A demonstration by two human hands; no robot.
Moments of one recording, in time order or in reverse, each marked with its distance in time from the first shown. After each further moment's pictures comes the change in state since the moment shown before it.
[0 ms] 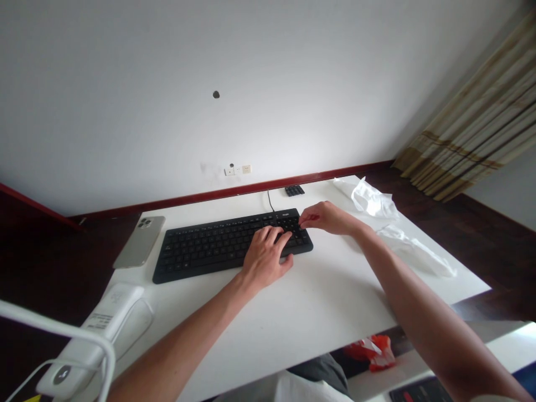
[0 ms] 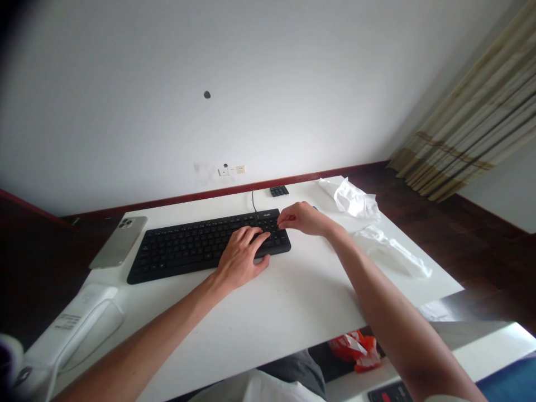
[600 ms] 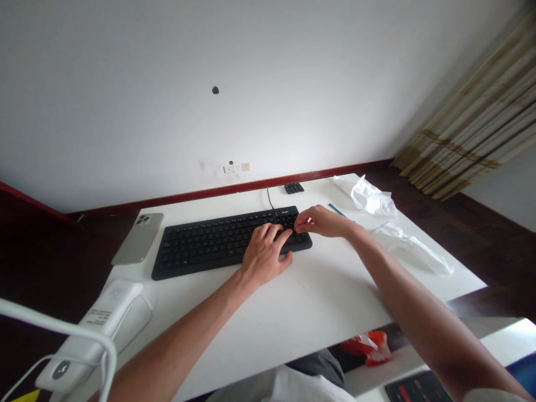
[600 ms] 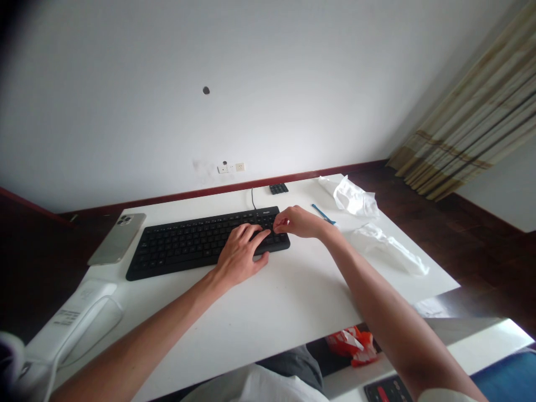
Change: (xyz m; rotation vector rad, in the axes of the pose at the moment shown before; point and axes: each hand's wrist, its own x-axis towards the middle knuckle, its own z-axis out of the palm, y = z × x) left_hand 0.000 0.001 0.000 0.015 0.005 0.003; right_hand 0.003 -0.014 0.008 -0.055 -0.139 -0.022
